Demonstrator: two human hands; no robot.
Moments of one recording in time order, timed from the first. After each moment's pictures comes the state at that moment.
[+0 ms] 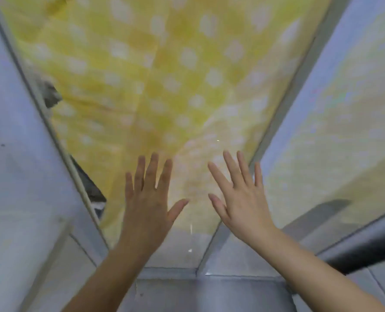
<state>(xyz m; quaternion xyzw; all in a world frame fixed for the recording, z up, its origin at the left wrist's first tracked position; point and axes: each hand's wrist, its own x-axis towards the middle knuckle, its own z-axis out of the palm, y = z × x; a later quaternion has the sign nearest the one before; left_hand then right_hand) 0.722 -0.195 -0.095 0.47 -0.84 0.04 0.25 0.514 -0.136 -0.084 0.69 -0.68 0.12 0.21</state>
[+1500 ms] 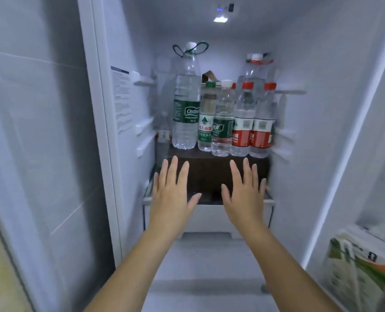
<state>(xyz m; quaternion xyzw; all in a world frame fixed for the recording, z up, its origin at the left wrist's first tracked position) -0.070 0.166 0.027 -0.25 -0.90 -0.19 0.30 -0.039 0.347 0.015 -0.16 -0.92 0.09 0.36</state>
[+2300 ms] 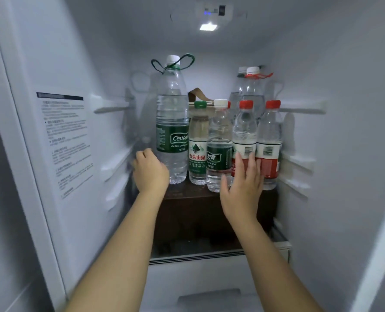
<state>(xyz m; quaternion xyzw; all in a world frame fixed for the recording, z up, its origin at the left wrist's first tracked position) -0.285 0.230 0.115 -0.06 -0.88 -0.37 0.30 -0.163 0.384 0.069 -0.21 -0.84 0.17 0.48</state>
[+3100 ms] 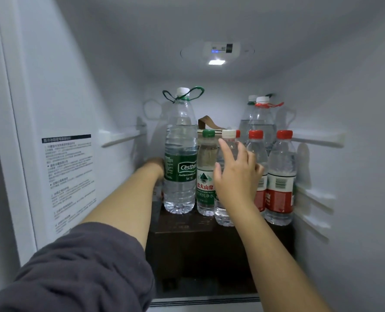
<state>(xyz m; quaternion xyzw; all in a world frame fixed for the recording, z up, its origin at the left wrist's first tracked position) -0.380 0.227 0.195 -0.12 -0.97 -0.20 0.08 -0.196 0.373 0.173 -0.18 -0.86 0.08 0.46</state>
